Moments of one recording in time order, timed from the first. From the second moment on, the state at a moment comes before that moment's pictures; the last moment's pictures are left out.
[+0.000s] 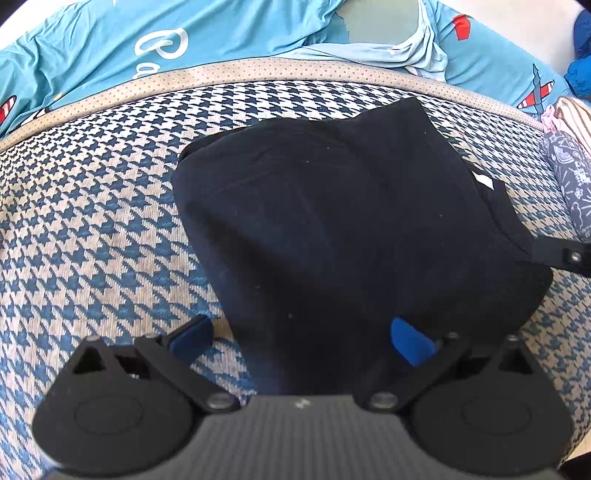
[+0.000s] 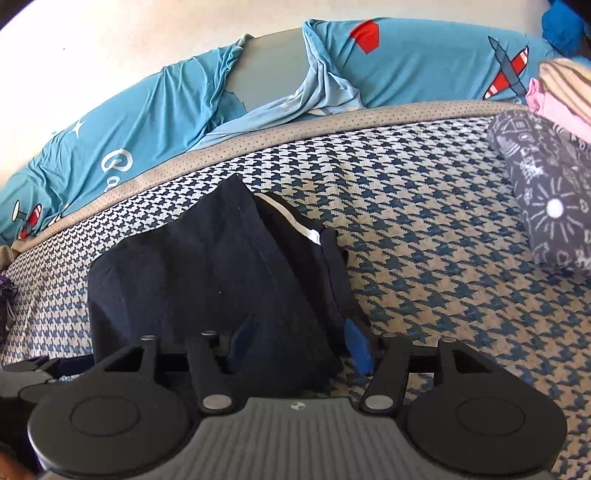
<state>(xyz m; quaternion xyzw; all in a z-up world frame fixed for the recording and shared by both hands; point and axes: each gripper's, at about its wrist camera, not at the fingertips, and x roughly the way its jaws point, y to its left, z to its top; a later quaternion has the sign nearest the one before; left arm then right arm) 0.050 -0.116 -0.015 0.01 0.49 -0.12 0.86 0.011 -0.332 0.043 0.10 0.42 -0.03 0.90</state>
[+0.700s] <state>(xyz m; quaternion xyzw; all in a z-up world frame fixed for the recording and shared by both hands) 0.066 -0.085 -0.006 -0.05 0.50 -0.13 0.85 -0.002 -0.396 0.042 0.20 0.43 -0.02 0.88</state>
